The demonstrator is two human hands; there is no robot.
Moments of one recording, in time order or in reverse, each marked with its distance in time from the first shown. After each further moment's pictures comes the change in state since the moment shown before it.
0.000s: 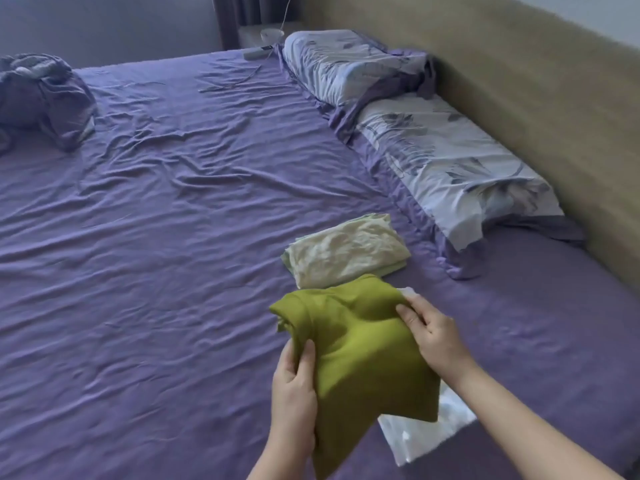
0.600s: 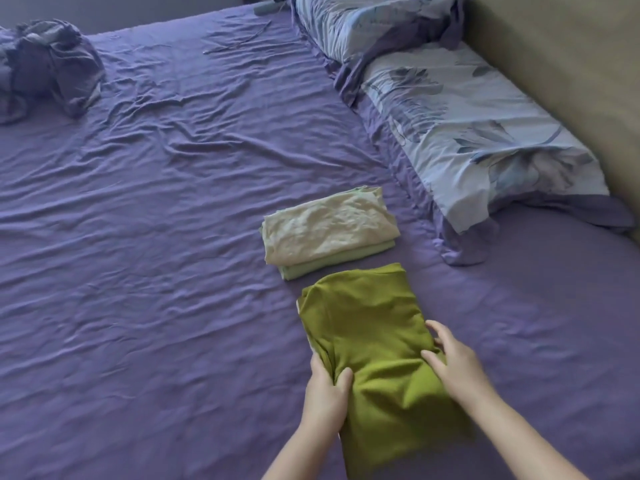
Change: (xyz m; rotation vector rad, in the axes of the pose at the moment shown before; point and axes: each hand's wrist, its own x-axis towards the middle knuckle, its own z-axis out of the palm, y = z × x) left_hand 0.007 -0.124 0.083 0.739 0.003 -0.208; right_hand 0.000 0.164 -0.062 -0.329 -0.207 0.202
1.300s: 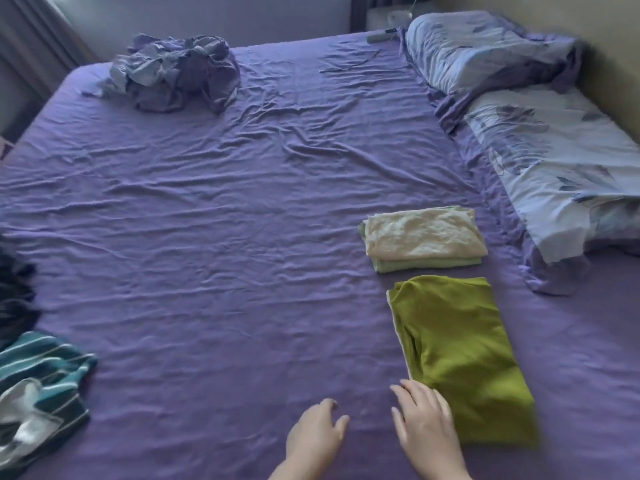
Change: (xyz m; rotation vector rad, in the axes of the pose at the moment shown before) left_hand -0.089 -0.097 -0.128 0.510 0.026 -0.086; right_hand -0.141 -0.127 0.105 -0.479 0.101 -0.528
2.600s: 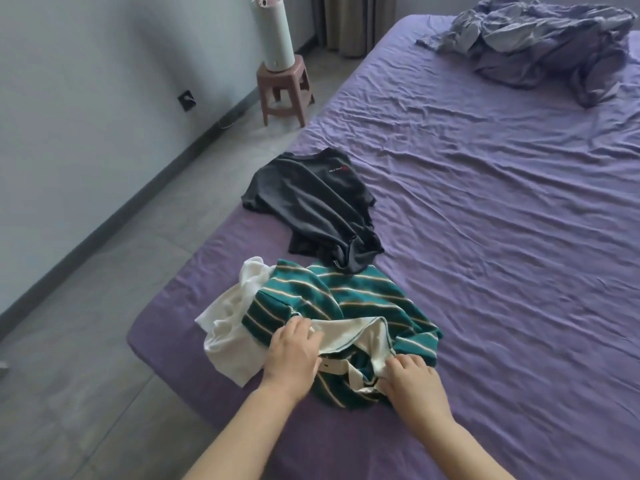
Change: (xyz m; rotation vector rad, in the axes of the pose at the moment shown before) left_hand -0.063 -0.568 -0.309 0.370 0.565 -0.139; right_hand 0.053 -0.590 0.210 -0.212 -0.473 -0.577
